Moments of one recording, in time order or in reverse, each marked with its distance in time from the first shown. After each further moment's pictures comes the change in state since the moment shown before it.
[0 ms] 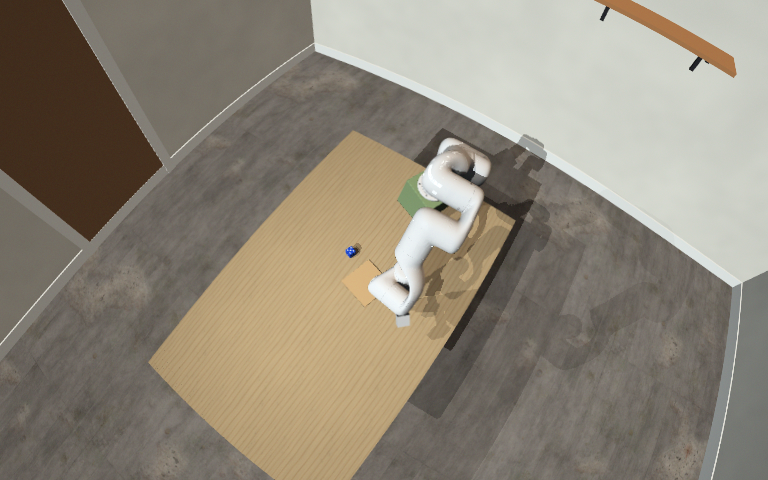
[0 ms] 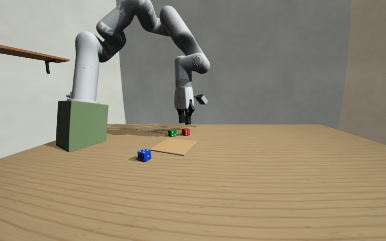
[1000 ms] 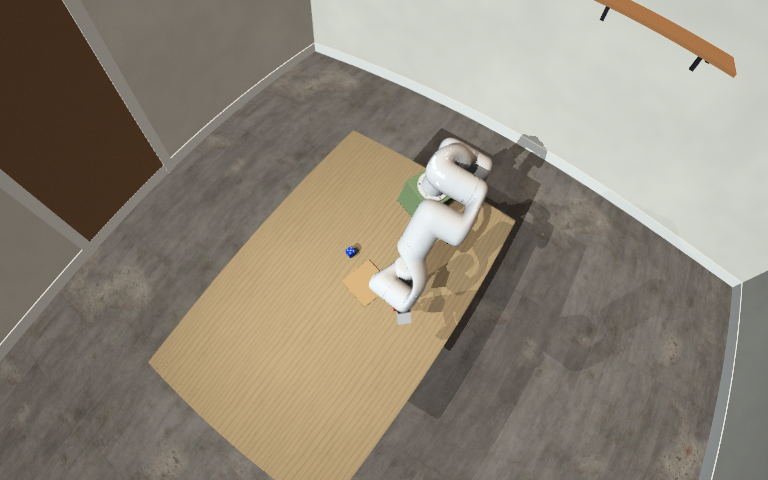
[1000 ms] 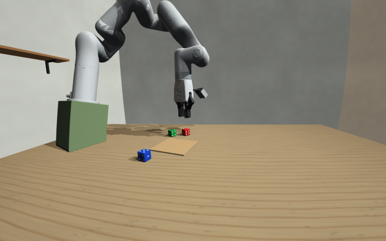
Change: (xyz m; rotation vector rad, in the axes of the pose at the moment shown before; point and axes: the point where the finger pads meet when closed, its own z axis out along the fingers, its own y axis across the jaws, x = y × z) arm -0.001 -0.001 -0.032 -0.002 -0.002 0.001
